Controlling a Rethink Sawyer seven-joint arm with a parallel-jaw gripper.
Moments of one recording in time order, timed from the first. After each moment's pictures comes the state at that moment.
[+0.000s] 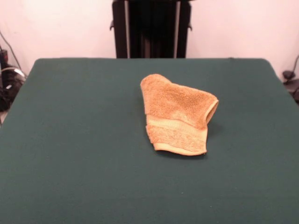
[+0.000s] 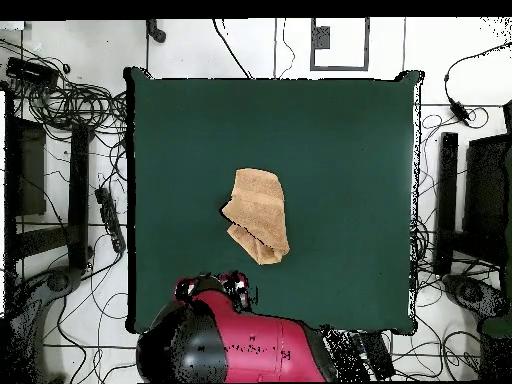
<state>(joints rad) -0.05 -1.23 -0.01 2.14 0.00 0.57 1.57</state>
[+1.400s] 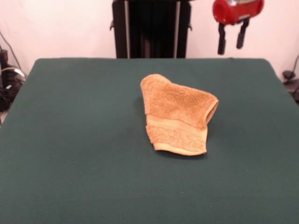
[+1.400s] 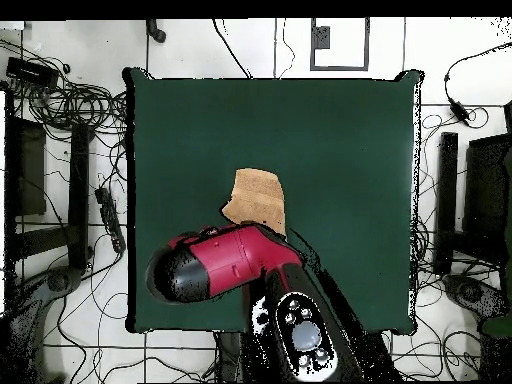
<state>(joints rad) -0.21 -0.89 0.37 1.94 -0.38 0.55 1.57</state>
